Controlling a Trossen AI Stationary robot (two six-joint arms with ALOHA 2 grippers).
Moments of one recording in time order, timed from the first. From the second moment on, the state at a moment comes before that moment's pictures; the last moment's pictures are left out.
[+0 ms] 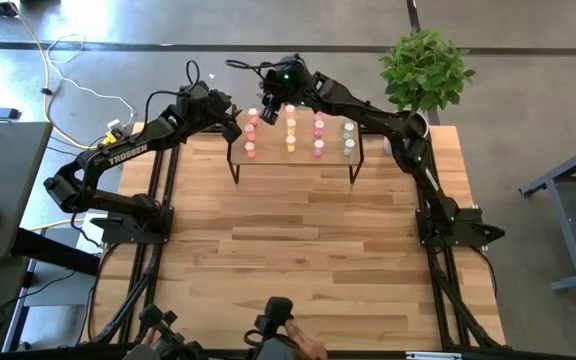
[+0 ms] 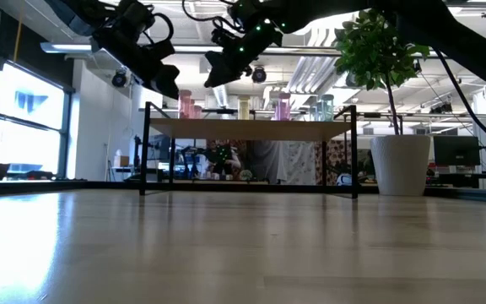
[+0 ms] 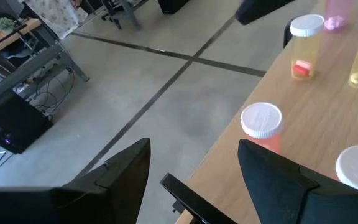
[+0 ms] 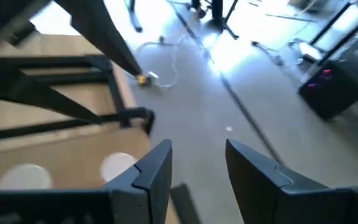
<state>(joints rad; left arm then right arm) 0.94 1.26 0.89 -0.05 -0.08 0.37 -0.50 2.27 2.35 -0.54 0.07 -0.33</state>
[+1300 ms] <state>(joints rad) 0.94 1.26 0.89 -0.10 -0.06 0.37 -0.48 2.34 2.35 -0.66 0.05 -0.30</state>
